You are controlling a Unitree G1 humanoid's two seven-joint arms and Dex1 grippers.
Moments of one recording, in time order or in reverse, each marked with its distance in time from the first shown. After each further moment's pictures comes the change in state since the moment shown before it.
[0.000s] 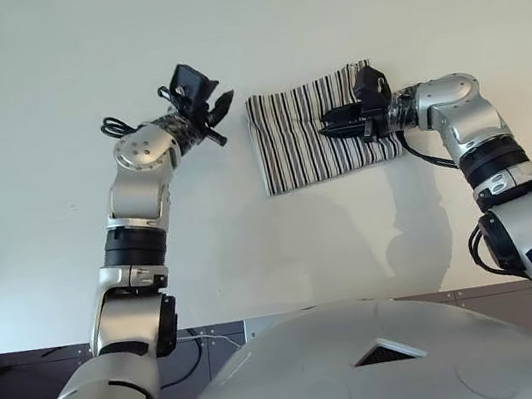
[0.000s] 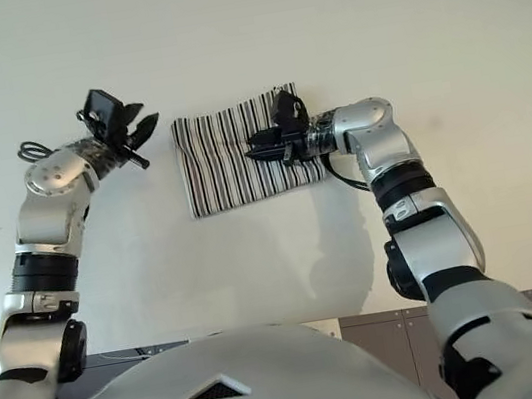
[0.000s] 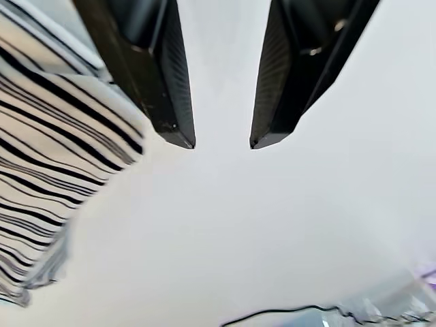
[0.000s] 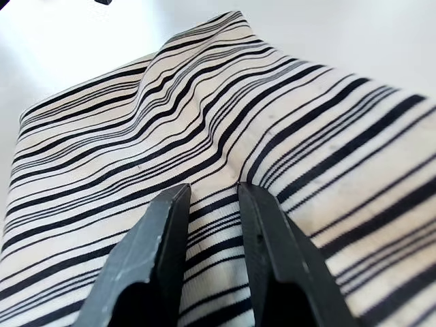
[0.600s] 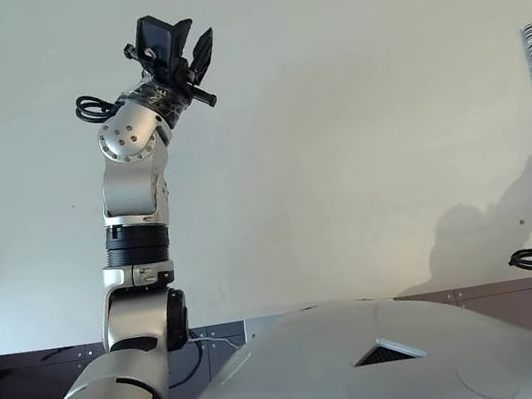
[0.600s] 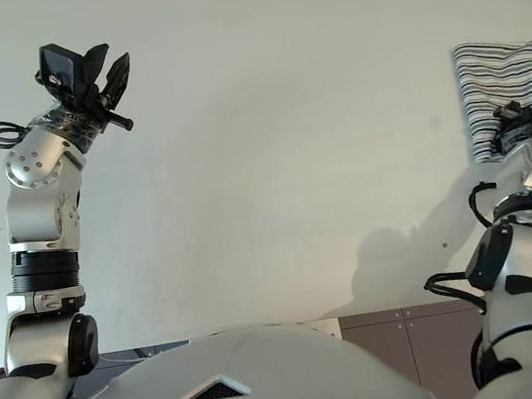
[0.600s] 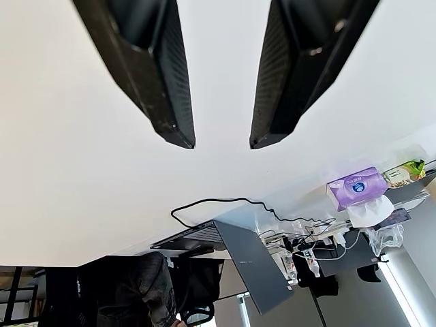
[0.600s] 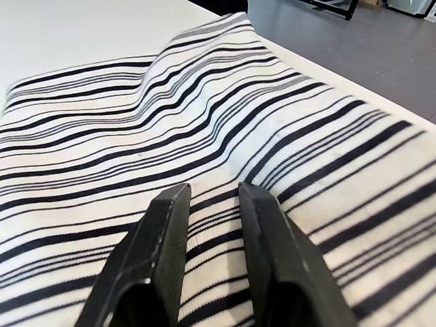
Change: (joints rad) left arm 0.056 -0.060 0.067 -0.206 -0.011 -0.043 0.077; right arm 0.113 -0.321 -0.614 0.421 0.172 -0.177 -0.956
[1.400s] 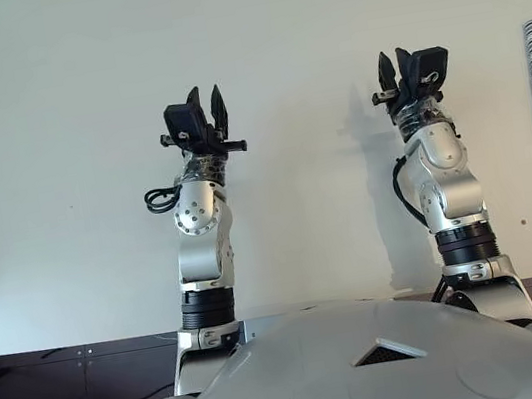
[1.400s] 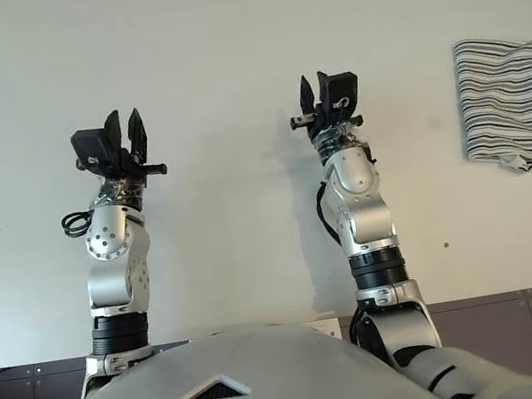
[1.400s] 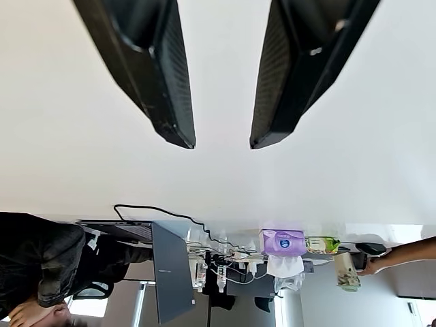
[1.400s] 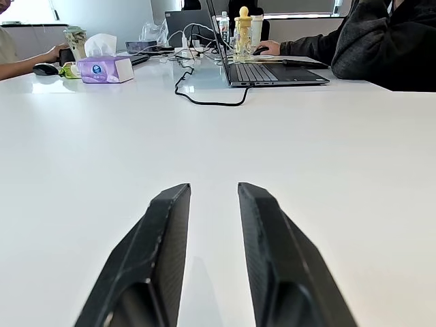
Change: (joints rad) left arm 0.394 -0.339 -0.021 -0.168 0.084 -0.149 0.395; right arm 0.359 0.565 0.439 -1.129 -0.229 0.189 -0.158
